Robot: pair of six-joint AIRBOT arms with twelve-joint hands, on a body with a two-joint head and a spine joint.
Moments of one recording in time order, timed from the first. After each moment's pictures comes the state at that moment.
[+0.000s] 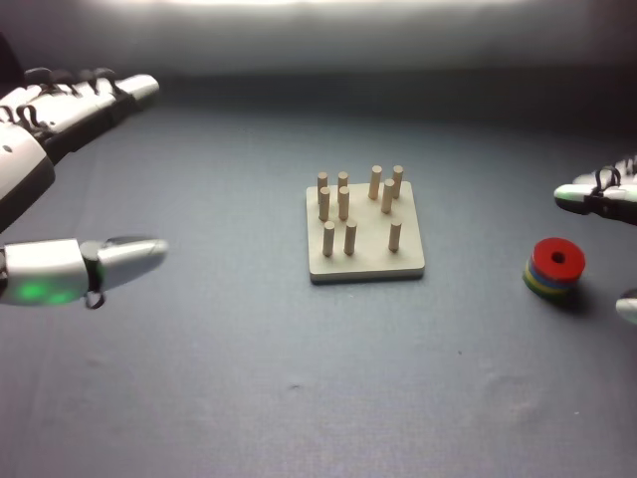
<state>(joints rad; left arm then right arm) 1.13 -0.80 0.97 -0.25 -1.17 0.71 -1.02 -0.91 1.18 -0.05 1.05 -0.57</state>
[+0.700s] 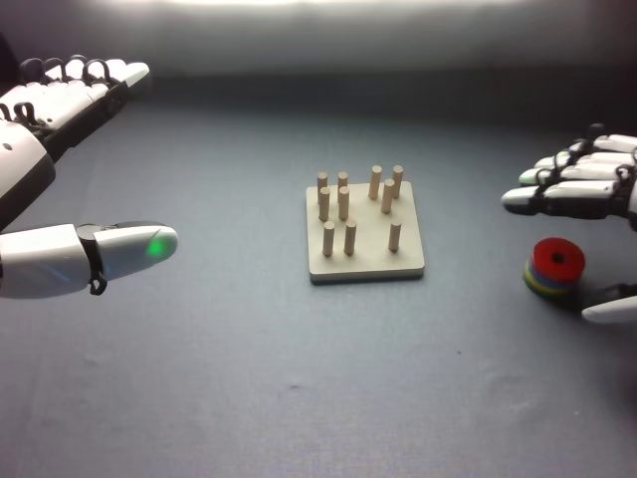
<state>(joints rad) 1.13 -0.80 0.97 -0.24 -1.17 0.71 -0.81 -0.98 1.29 -0.30 0.80 -0.47</state>
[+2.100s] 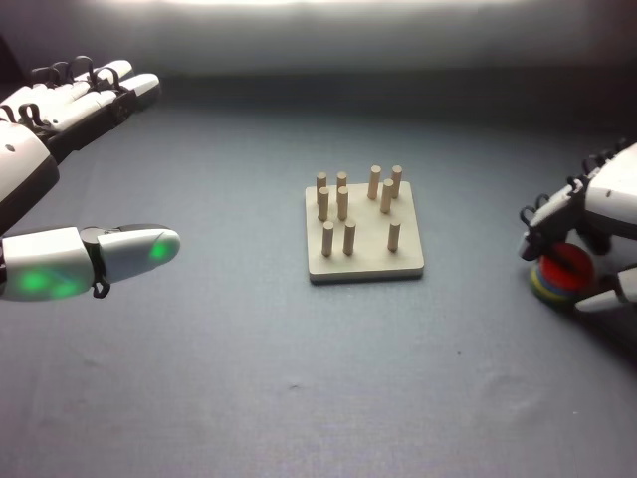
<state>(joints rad) 1.13 -0.81 0.97 -0.24 -1.18 0.69 -0.69 -1.07 1.37 -0.39 0.64 -0.47</state>
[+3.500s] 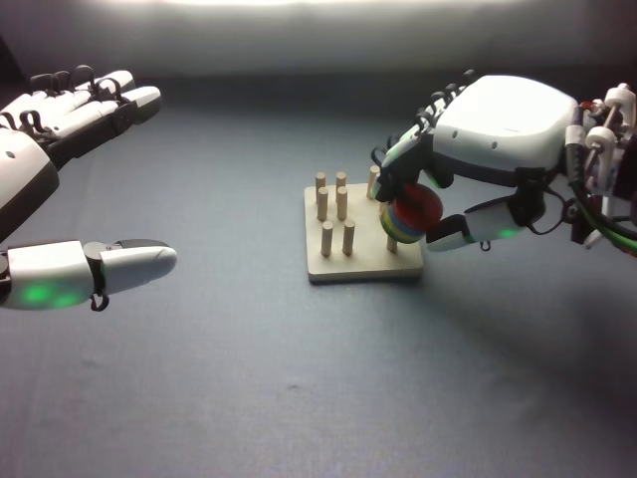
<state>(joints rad) 1.14 -0.82 0.98 -0.25 -1.20 0.69 -0.48 -1.30 1.49 -0.52 0.61 -0.47</state>
